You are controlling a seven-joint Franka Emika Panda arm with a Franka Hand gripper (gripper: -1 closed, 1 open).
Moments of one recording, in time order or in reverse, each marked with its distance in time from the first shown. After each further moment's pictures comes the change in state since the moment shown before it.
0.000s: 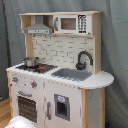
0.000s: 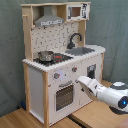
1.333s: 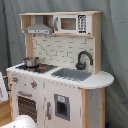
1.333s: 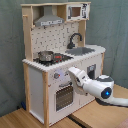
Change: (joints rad) arm -0.239 -0.001 -0.020 0.069 -0.012 0.168 0.208
